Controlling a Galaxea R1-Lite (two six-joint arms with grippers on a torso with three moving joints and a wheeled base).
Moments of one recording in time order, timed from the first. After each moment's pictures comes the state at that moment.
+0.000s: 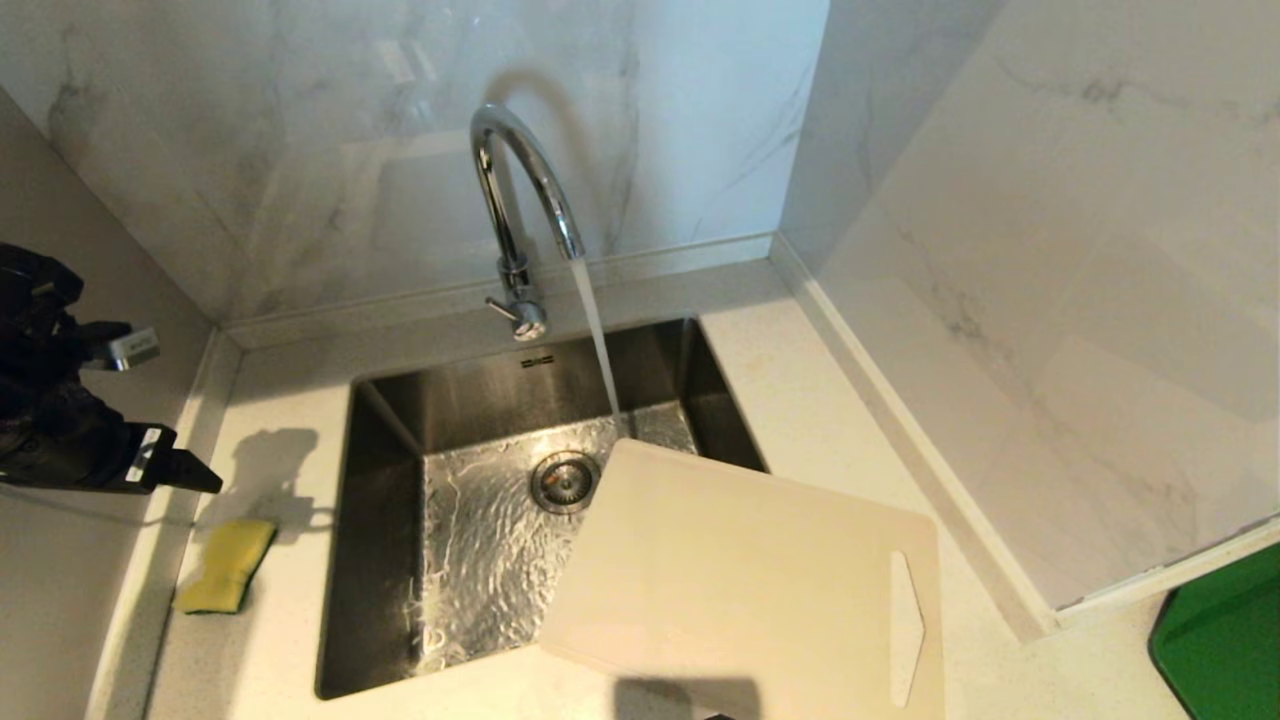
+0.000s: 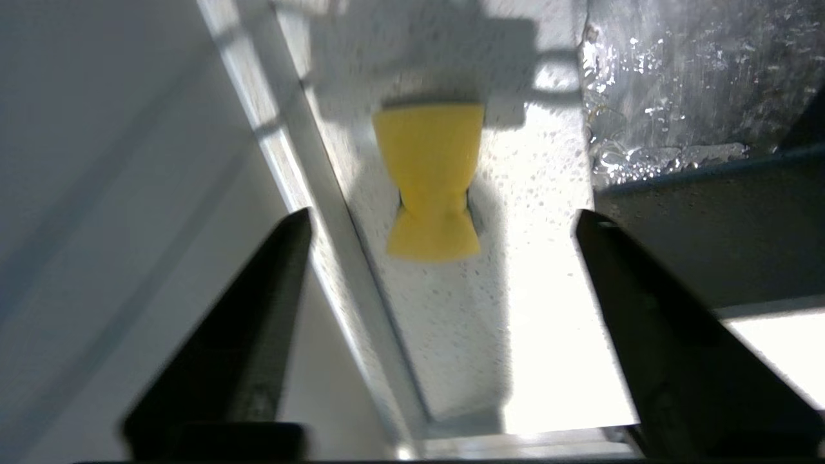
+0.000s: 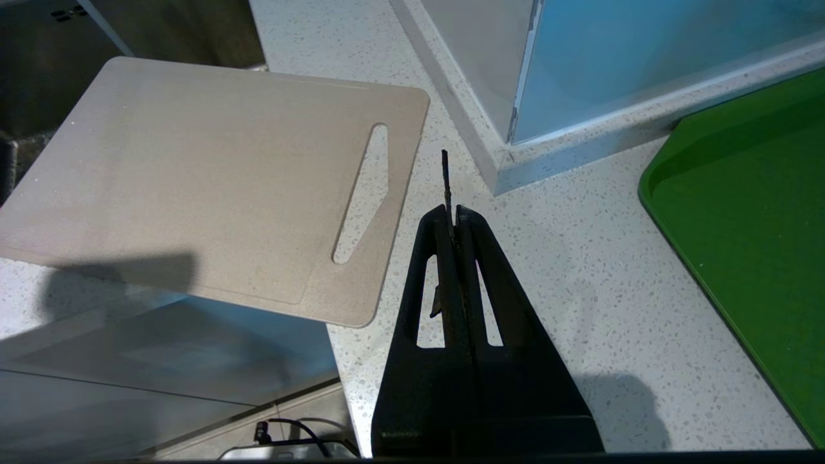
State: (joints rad) left arm 0.14 1.70 -1.32 0.55 0.03 0.14; right arm -0.01 0.00 0.00 -0.02 -0.03 0.08
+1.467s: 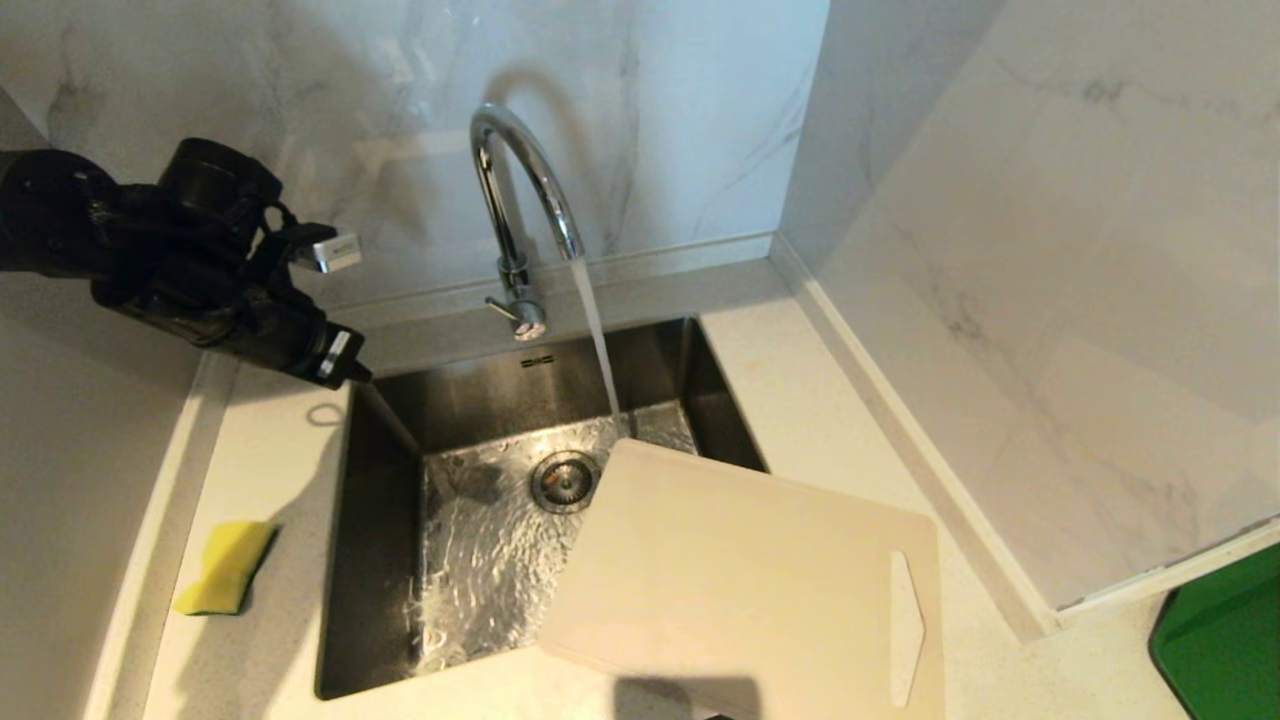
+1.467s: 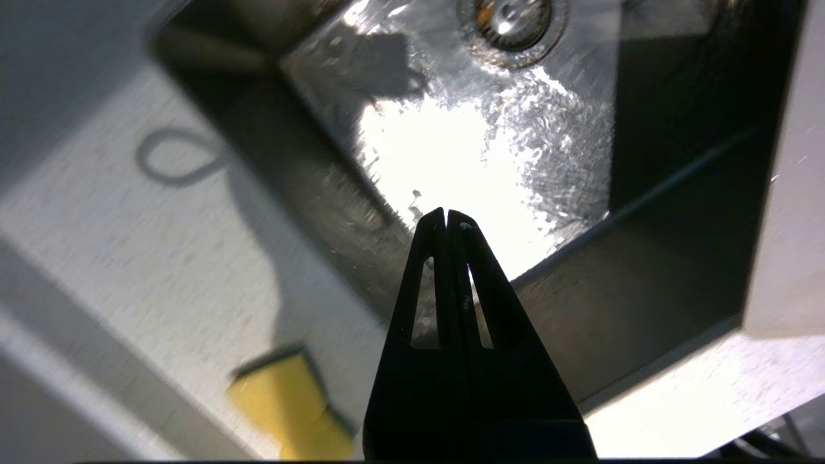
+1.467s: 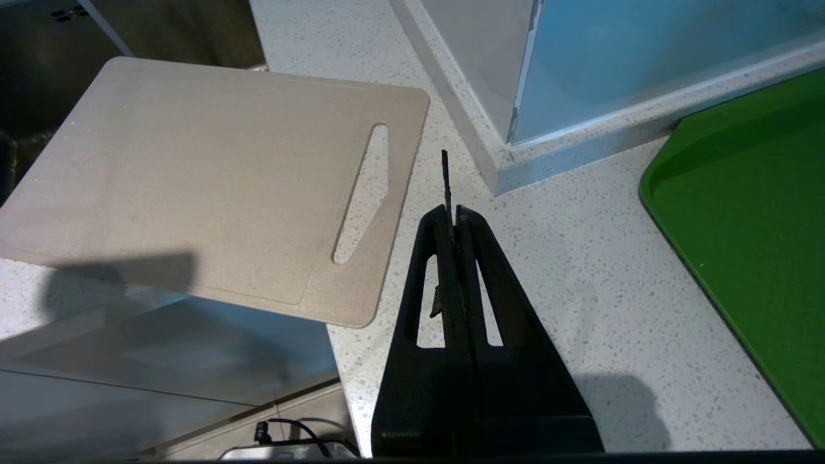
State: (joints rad) left arm -0.17 1.98 -1.88 0.68 -0.06 0.21; right arm -0.01 0.00 0.00 -0.02 -0.03 0.08
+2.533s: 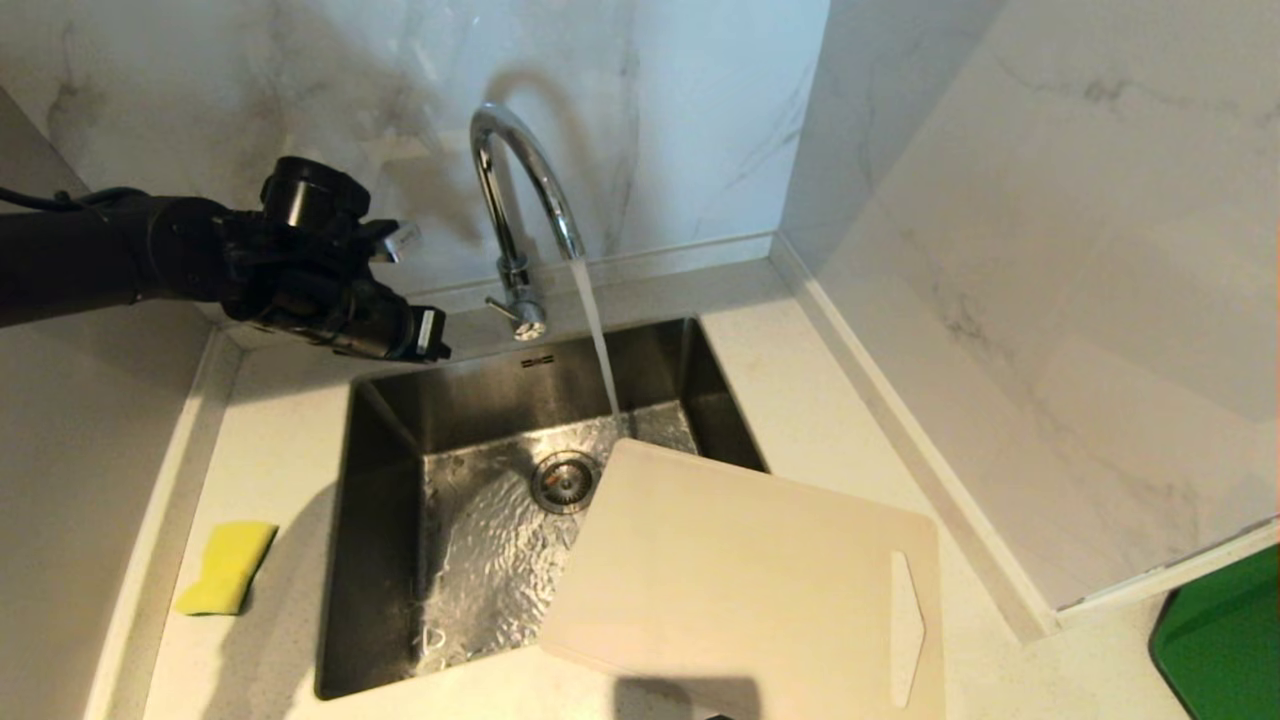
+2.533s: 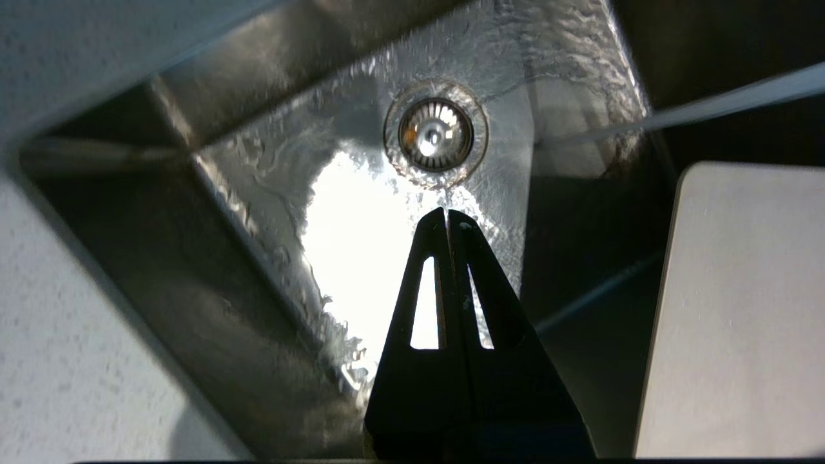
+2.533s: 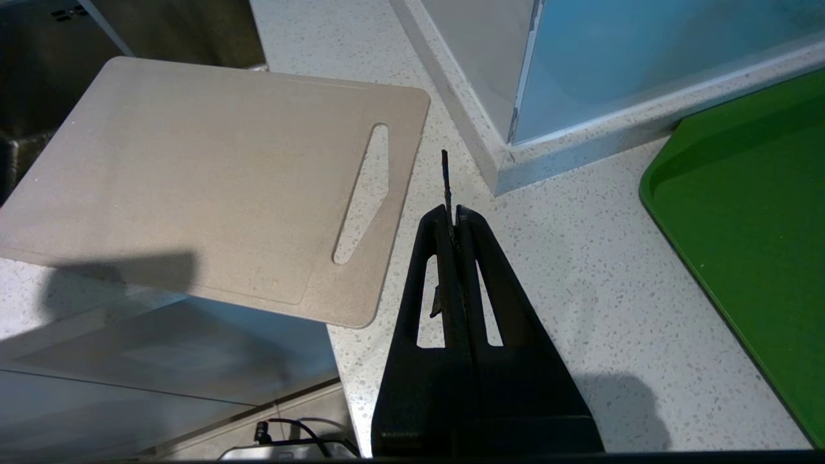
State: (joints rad) left arm -0.25 2.13 -1.98 0.49 -0.08 -0.02; right arm -0.01 0.00 0.00 -0.02 -0.03 0.08
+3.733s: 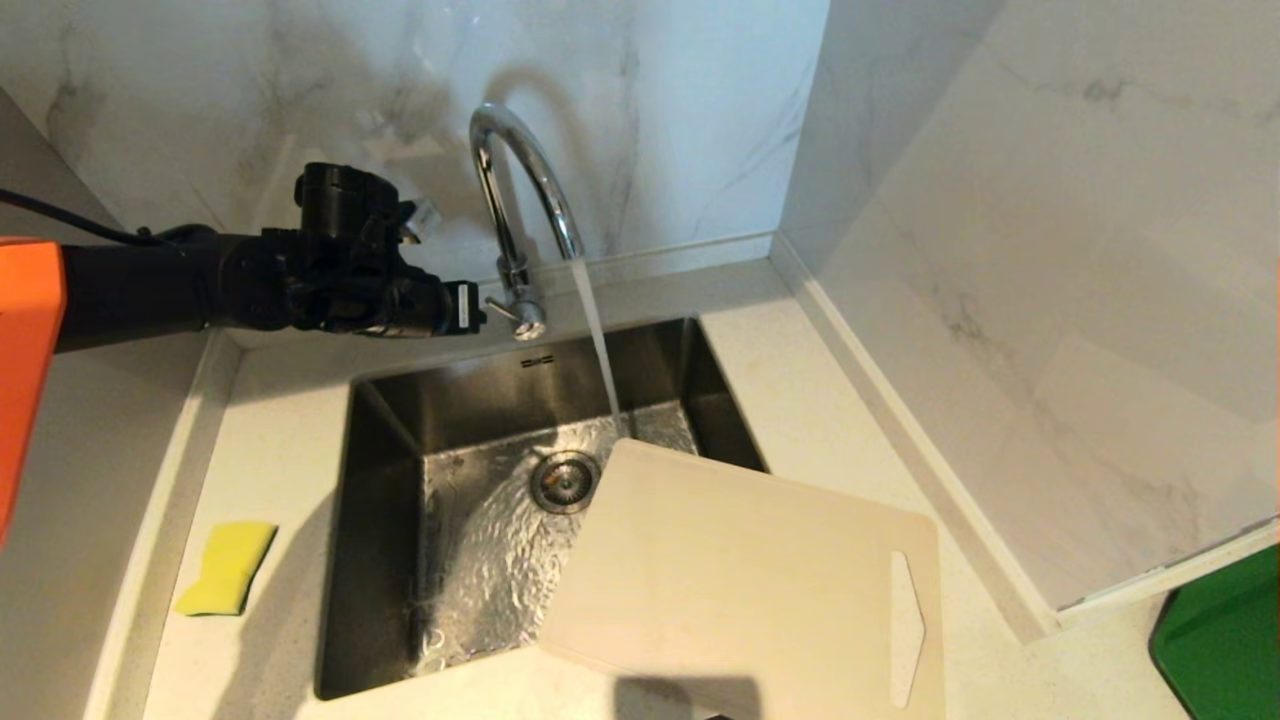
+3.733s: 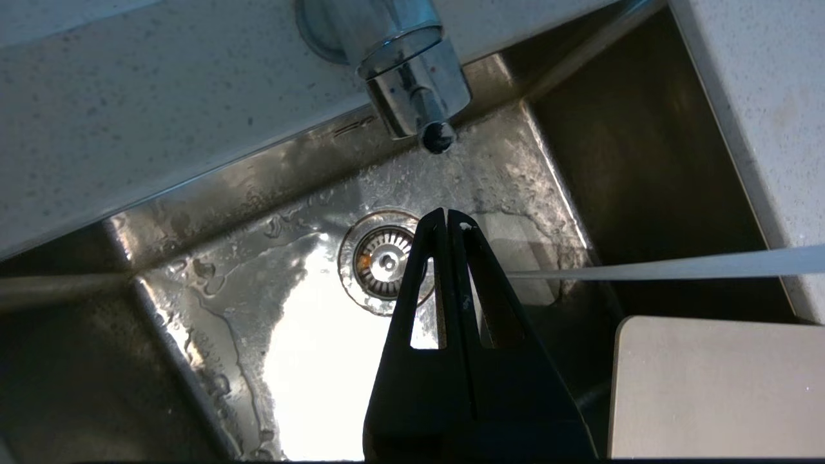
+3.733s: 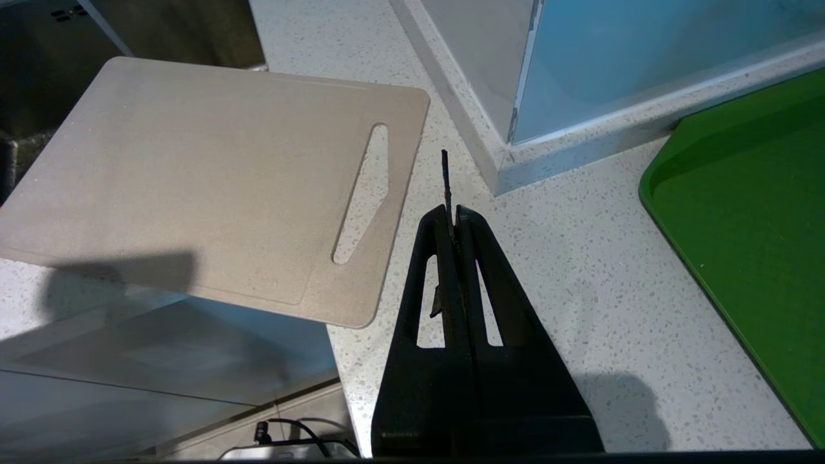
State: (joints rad) left arm -0.28 2.21 -1.99 0.19 -0.09 -0.14; right arm -0.01 0.00 0.00 -0.02 -0.03 0.08
